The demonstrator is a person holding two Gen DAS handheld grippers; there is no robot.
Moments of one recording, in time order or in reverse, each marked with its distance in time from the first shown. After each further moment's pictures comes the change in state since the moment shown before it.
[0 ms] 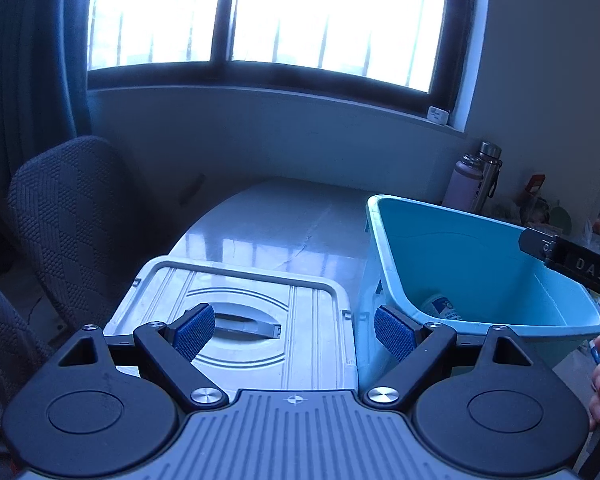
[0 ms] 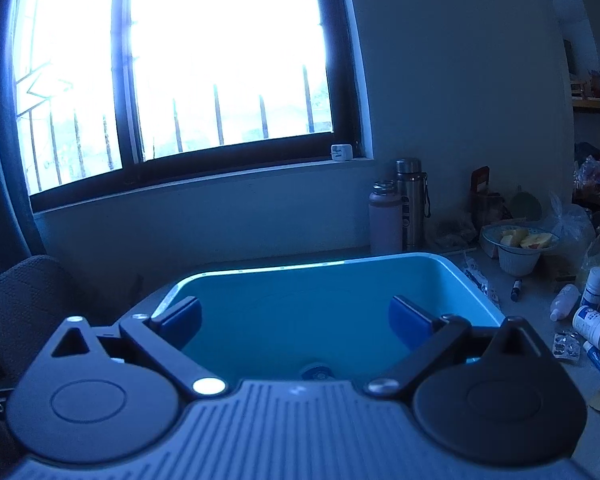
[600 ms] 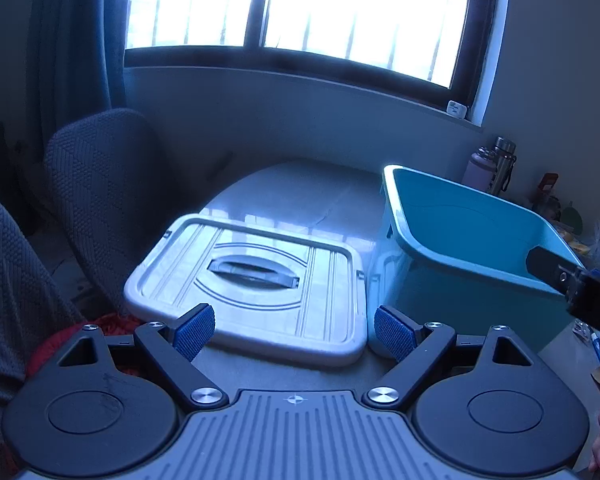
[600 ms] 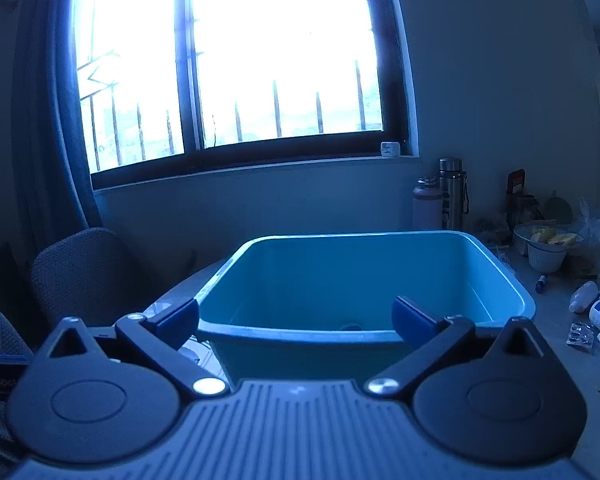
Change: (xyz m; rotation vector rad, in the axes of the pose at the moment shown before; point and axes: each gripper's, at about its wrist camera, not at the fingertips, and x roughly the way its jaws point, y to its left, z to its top) left arm -0.044 0.000 -0.050 -0.051 0.021 0.066; right arm -0.059 -0.015 -0.032 -0.062 0.023 0.134
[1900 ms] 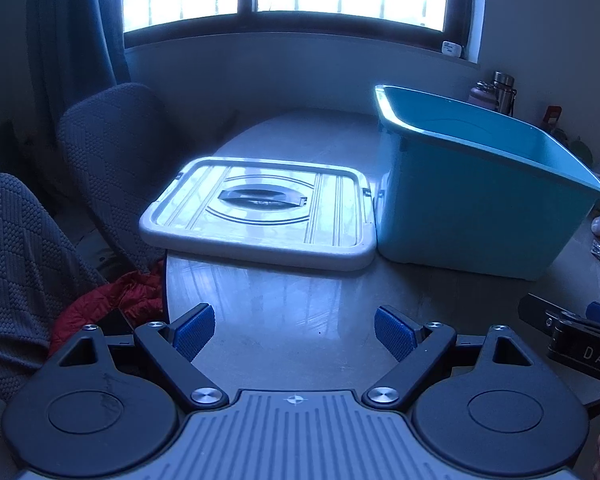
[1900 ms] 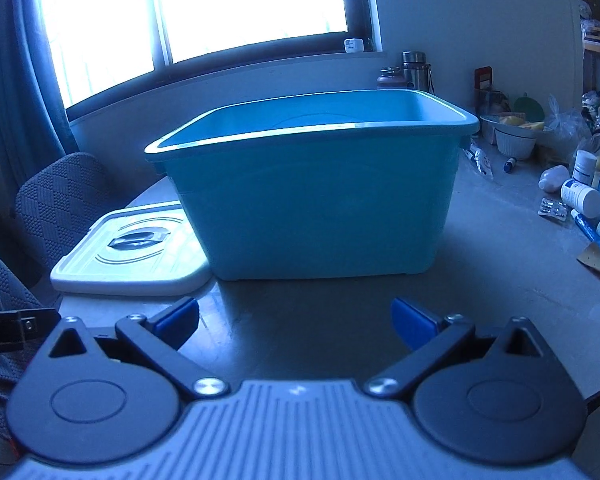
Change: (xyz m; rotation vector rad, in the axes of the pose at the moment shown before) left arm -0.014 -0.014 -0.072 0.090 0.097 0.062; right arm -0.038 -0.037 -0.080 0.078 0.231 -0.045
